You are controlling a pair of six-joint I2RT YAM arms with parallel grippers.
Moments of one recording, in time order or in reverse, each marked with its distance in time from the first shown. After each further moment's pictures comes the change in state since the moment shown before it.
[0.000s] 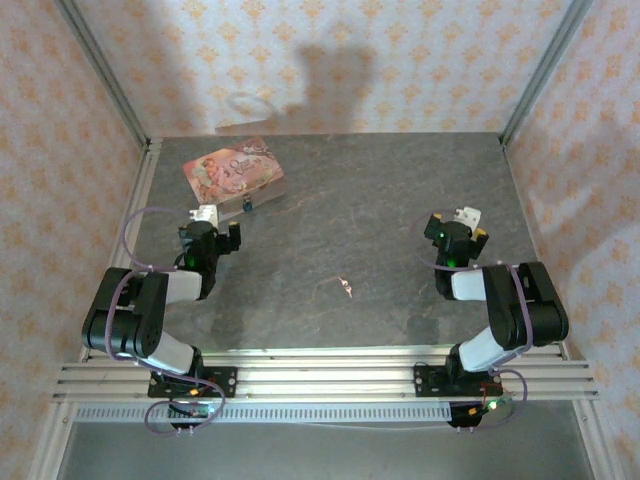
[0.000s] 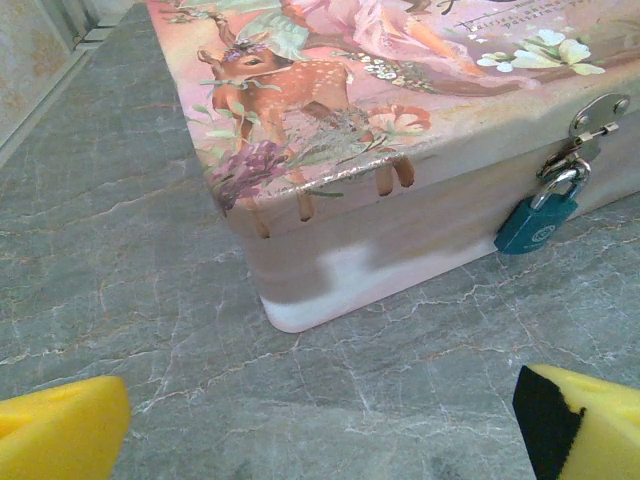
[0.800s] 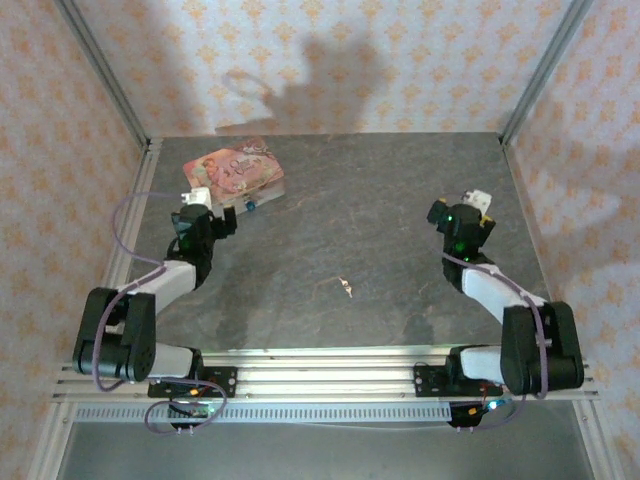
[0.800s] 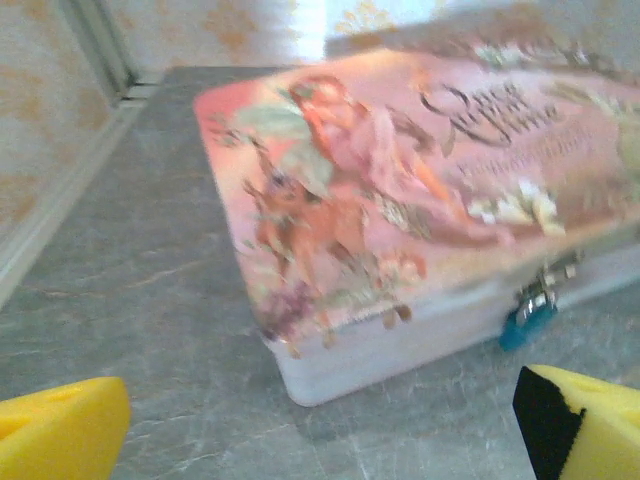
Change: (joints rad) left arm 0.000 -0.159 0.175 -0.306 -0.060 -0.057; right arm 0.001 -0.280 0.189 -0.481 -0.050 0.110
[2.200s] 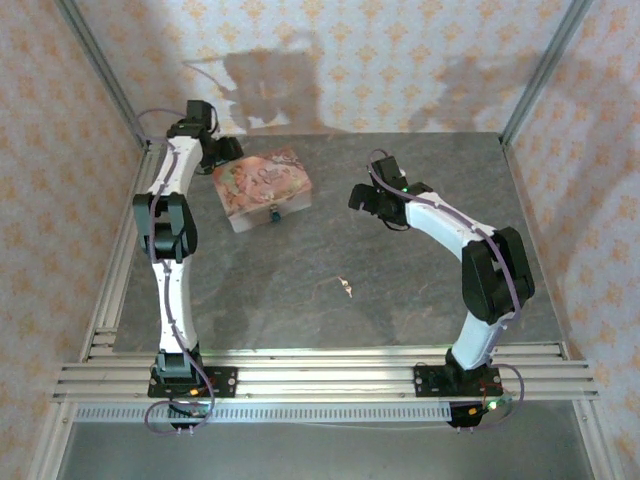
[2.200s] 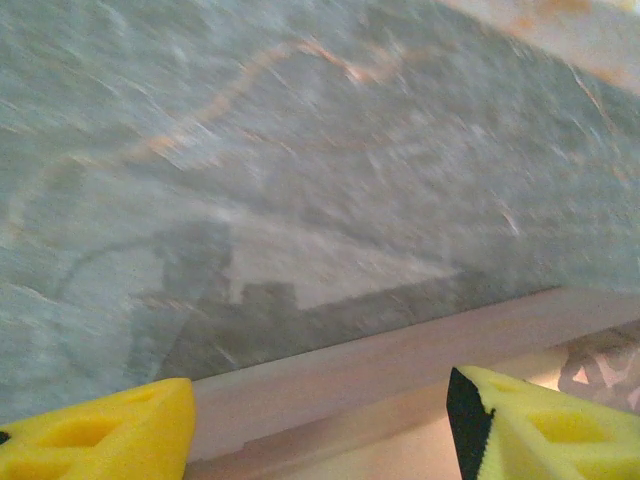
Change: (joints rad) left arm 0.111 1.043 1.646 -1.191 0.459 -0.275; right arm 0.354 0.508 0.732 -0.769 -0.305 0.352
